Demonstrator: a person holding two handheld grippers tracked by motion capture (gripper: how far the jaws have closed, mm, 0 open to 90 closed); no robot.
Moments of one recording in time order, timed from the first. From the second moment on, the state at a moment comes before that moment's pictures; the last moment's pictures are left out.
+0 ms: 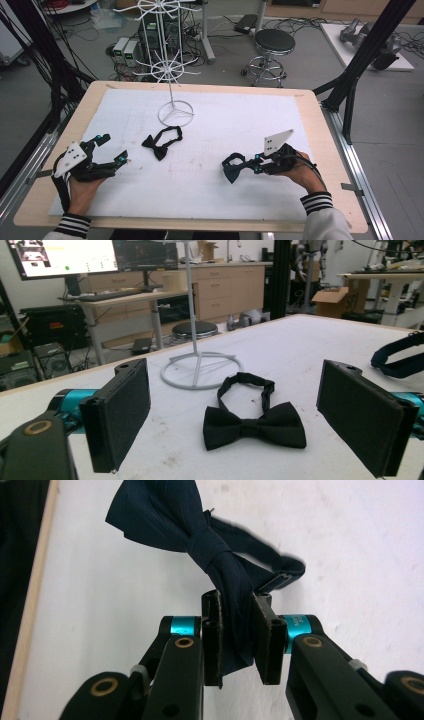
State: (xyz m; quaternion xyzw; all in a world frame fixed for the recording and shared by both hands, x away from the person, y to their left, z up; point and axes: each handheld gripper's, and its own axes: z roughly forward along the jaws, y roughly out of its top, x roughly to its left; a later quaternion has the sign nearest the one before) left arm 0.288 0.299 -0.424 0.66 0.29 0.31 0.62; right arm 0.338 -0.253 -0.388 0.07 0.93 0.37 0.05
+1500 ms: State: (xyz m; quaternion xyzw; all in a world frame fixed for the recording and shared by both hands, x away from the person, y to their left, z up) left arm 0.321 0.256 -0.351 0.73 0.15 0.21 0.63; right arm 0.346 -0.223 -0.345 0.12 0.83 0.54 0.06
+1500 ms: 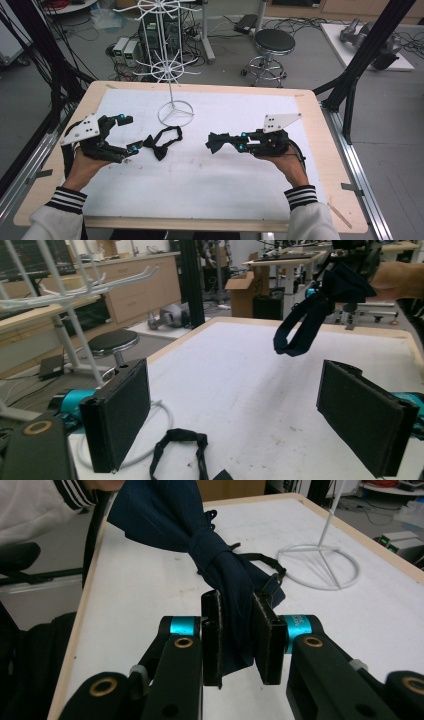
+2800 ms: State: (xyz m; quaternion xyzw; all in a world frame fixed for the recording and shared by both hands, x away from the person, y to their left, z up) left arm 0.326 0.180 -0.319 0.77 0.07 0.15 0.62; right arm 0.352 -0.169 -0.326 0.14 0.84 0.52 0.04
